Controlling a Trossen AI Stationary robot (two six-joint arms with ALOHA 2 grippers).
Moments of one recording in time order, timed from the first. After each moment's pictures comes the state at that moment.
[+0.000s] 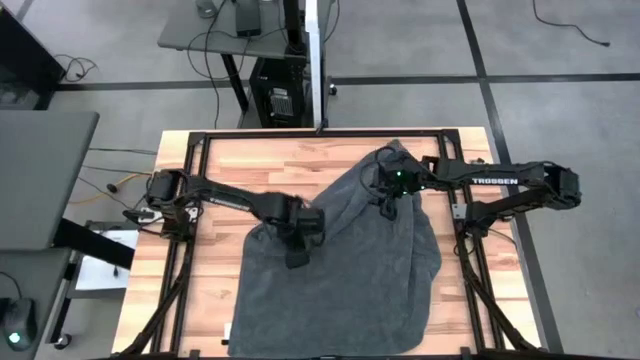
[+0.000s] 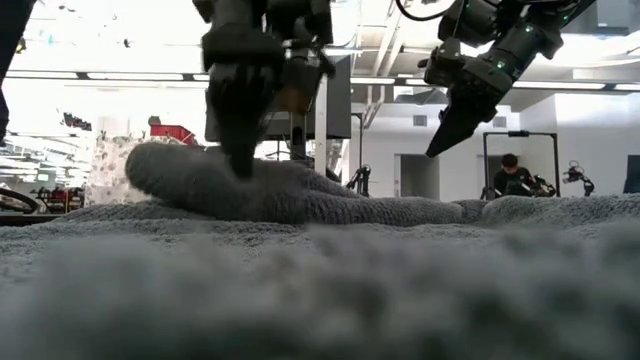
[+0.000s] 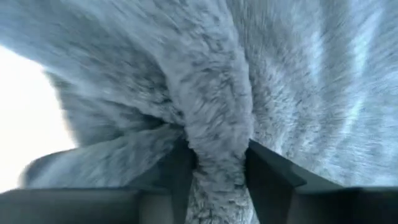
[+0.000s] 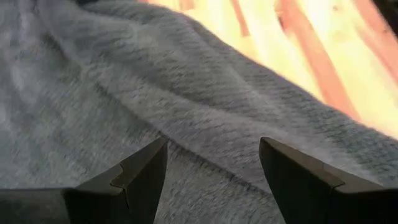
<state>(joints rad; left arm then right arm) -0.03 1.81 1.43 -0.97 0.12 -0.30 -0.26 1.21 0.77 -0.41 -0.07 -0.03</state>
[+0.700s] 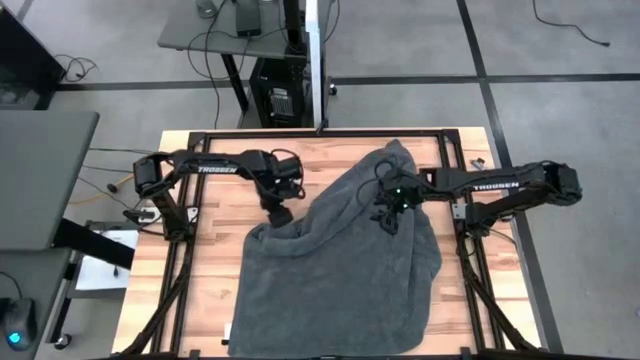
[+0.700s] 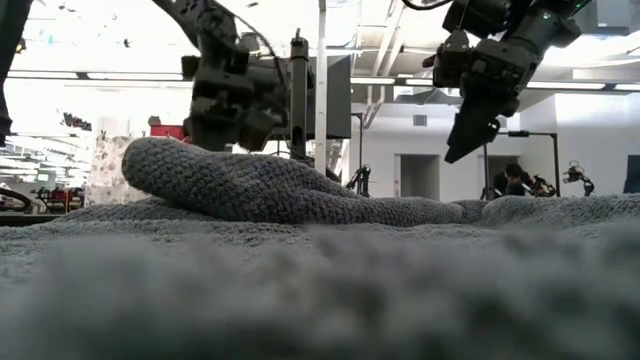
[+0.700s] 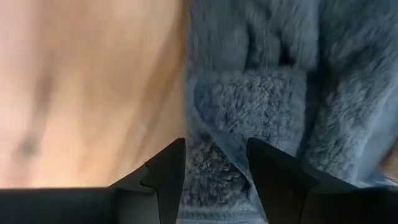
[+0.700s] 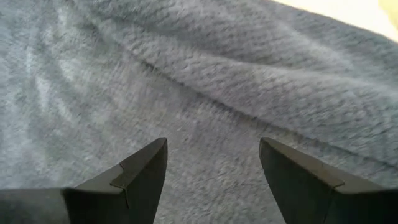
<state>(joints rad) 0.31 1.71 1.09 -0.88 0.51 -0.16 -0.12 1.21 0.76 -0.46 -0.06 0.26</state>
